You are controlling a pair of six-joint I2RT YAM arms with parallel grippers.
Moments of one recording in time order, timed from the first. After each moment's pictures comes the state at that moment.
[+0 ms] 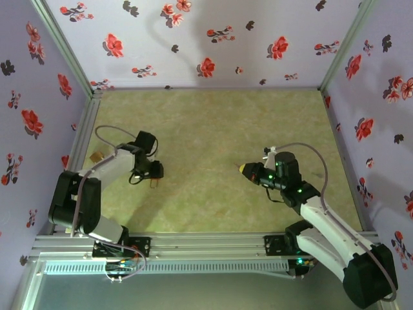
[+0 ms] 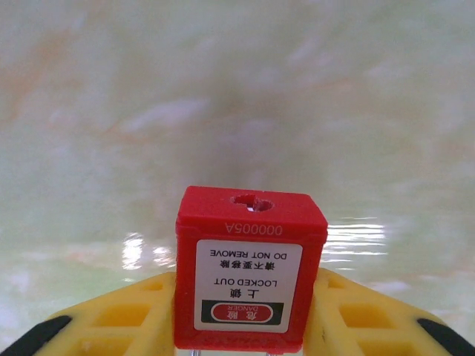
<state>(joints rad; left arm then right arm) -0.41 1.48 0.91 -0.69 0.07 -0.30 0.41 0.84 0.47 -0.19 -0.47 0.89</state>
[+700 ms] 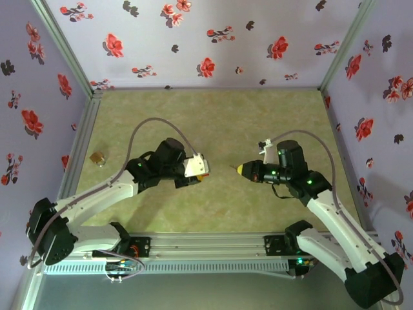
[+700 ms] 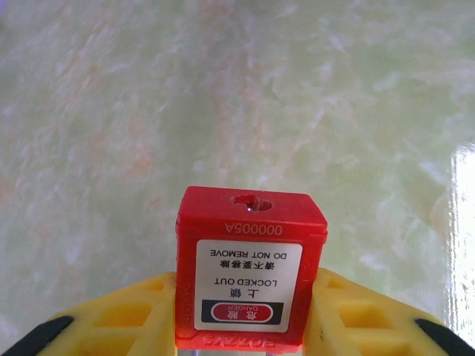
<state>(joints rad) -0.87 1.22 0.91 -0.45 0.19 0.62 0.47 0.83 0.73 -0.54 -0.61 0.66</state>
